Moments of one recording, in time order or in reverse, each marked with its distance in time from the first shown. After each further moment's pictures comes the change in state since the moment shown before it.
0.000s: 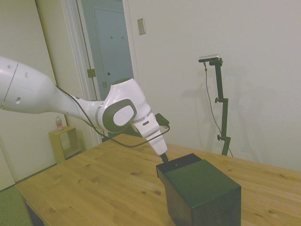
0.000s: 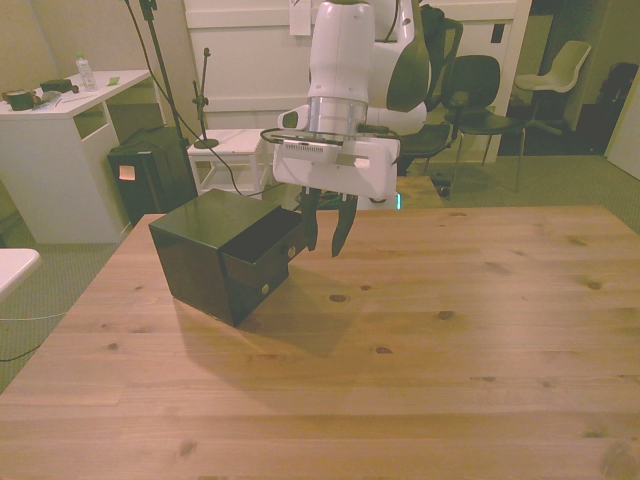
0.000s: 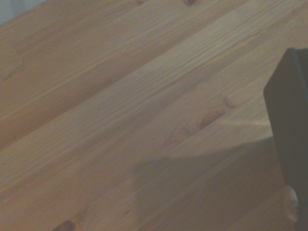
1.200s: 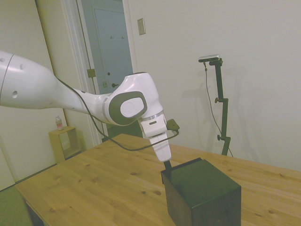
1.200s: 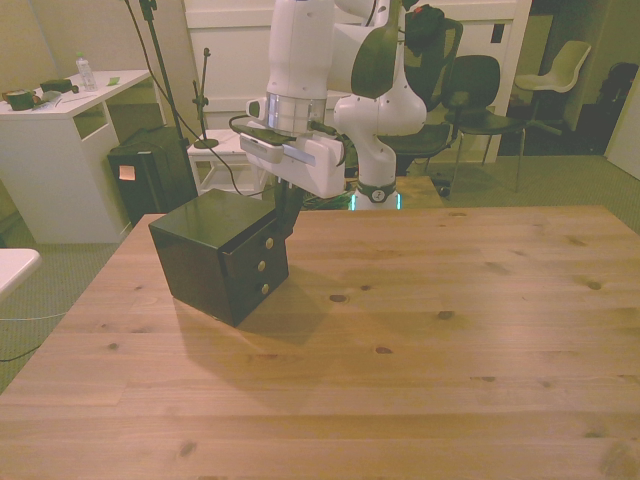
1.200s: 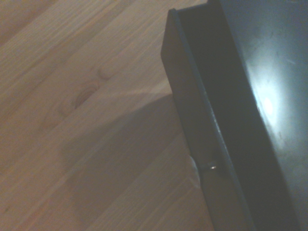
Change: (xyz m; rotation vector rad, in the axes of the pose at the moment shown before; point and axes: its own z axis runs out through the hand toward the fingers) arm 0.054 0.030 -0.006 -0.239 0.011 0.177
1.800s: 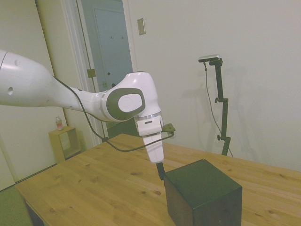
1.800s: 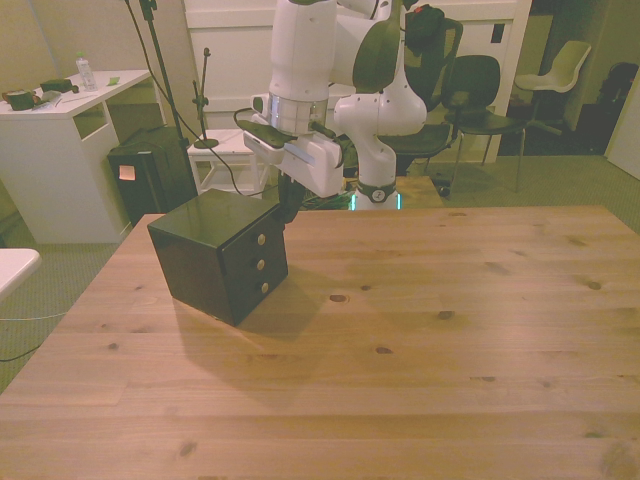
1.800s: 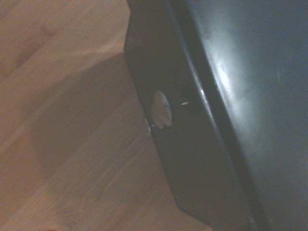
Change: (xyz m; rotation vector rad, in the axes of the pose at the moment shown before) arm -0.001 0.019 -0.002 -0.145 0.018 0.037
